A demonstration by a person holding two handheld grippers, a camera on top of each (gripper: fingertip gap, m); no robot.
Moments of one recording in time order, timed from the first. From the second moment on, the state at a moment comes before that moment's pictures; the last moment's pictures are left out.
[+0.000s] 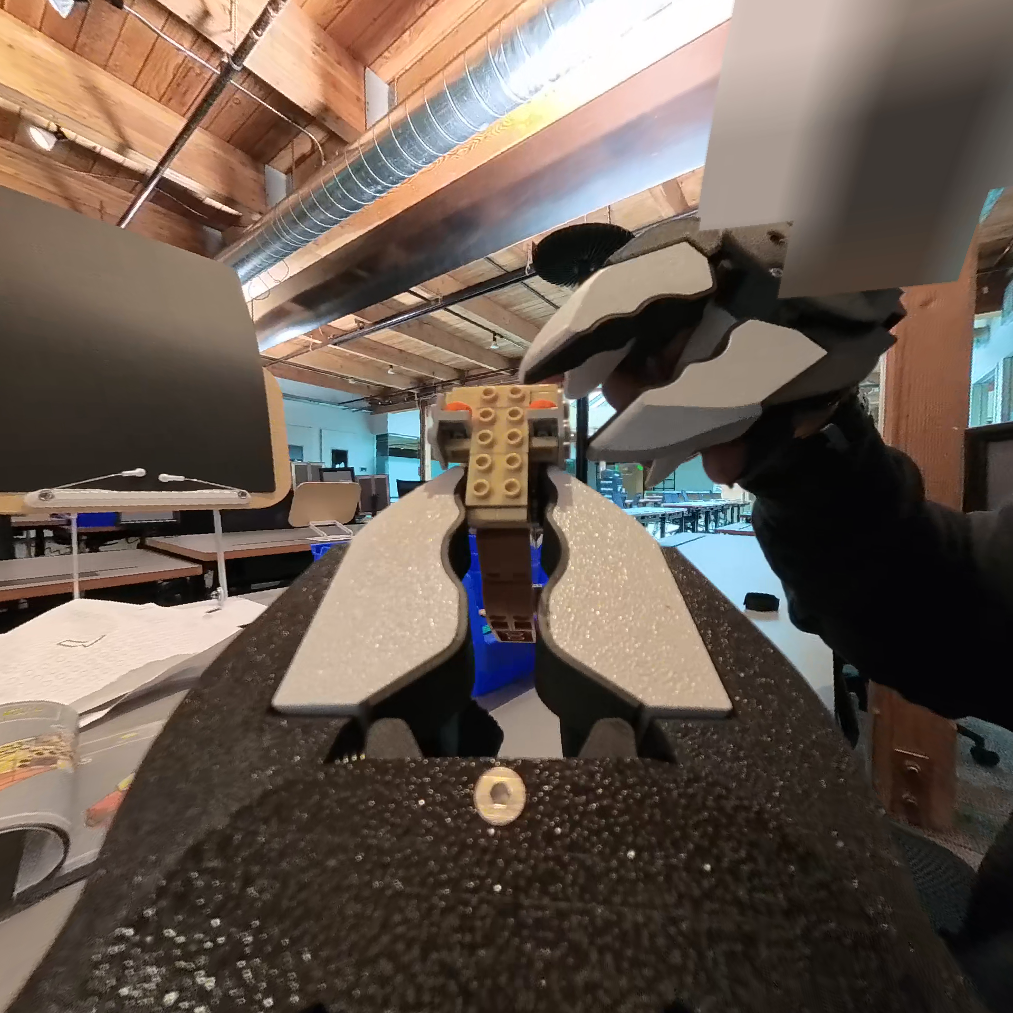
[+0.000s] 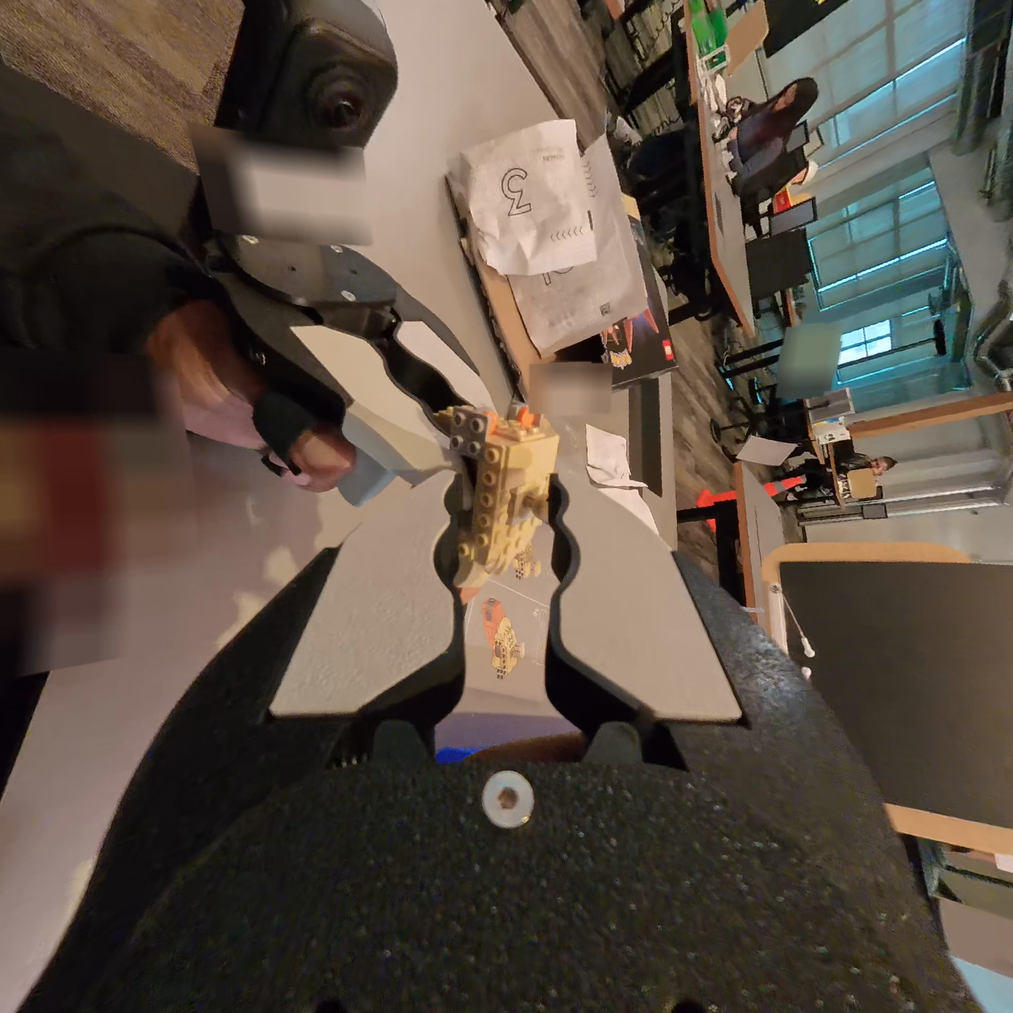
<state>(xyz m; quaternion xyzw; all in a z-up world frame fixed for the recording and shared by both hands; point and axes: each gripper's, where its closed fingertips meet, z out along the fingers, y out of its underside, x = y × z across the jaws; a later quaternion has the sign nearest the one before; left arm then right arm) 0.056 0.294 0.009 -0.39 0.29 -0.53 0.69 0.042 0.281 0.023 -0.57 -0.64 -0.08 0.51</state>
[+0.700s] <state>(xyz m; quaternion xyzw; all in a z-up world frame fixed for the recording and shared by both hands) 0.067 0.279 0.008 -0.37 0.34 -0.51 0.70 0.050 0.271 0.024 -0.57 -0.64 -0.03 0.51</state>
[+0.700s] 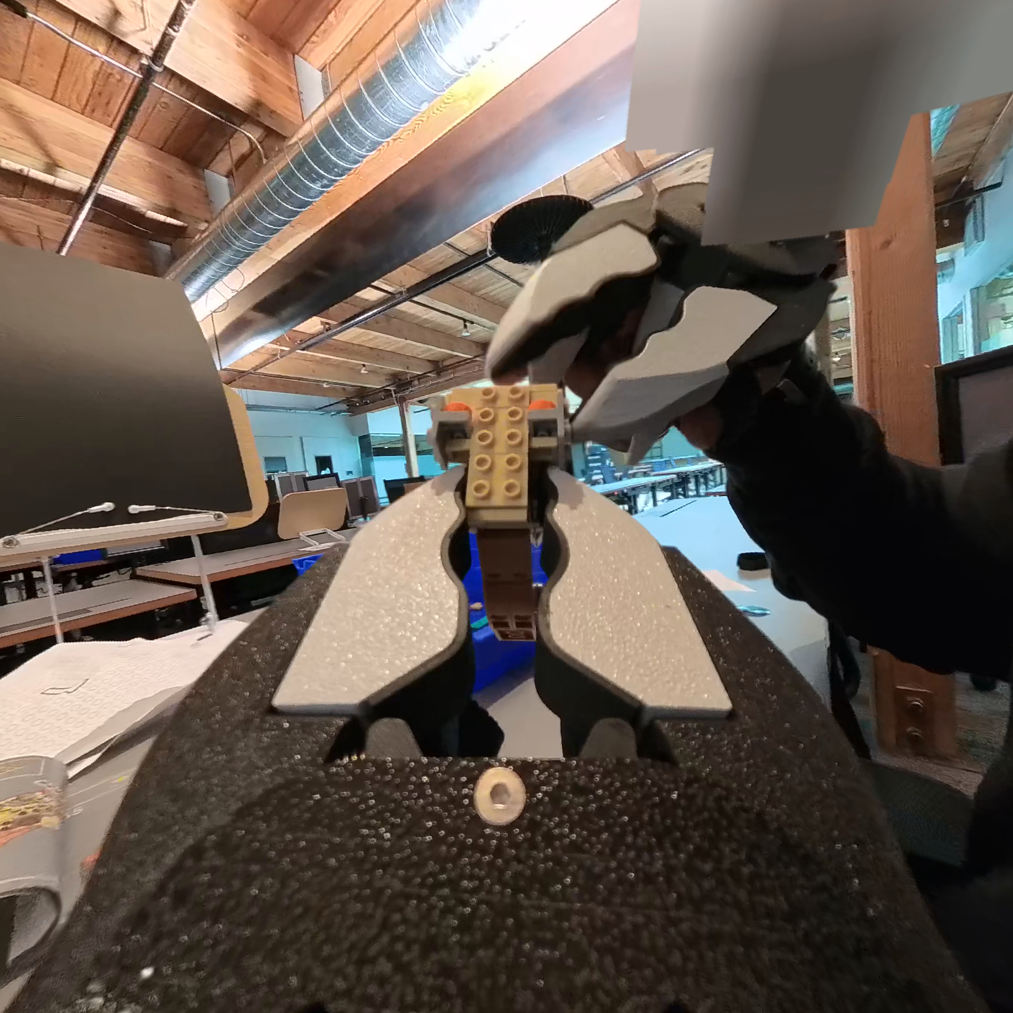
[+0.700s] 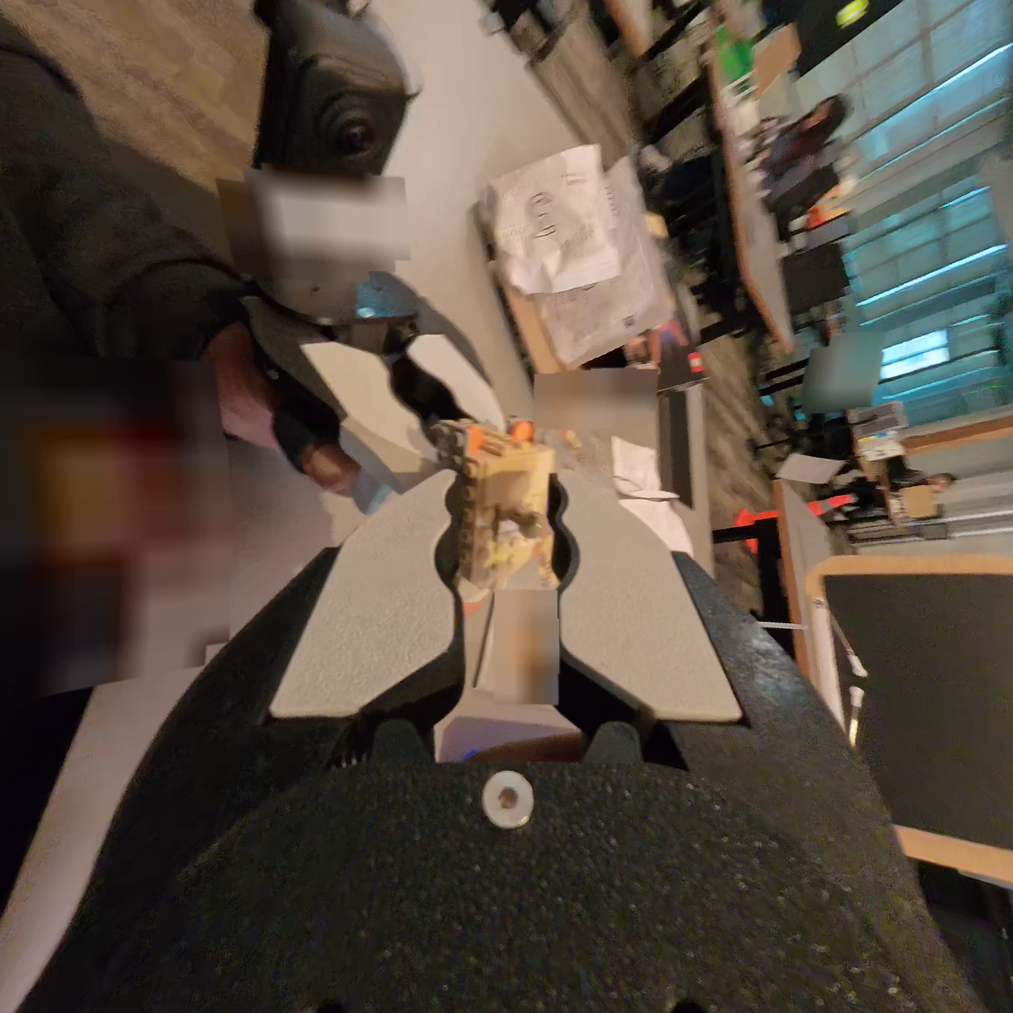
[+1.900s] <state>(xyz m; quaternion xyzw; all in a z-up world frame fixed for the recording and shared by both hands) -0.004 0.339 0.010 -0.39 0.23 -0.63 0.63 0.086 0.337 -0.067 -0.67 -0.31 0.36 0.58</state>
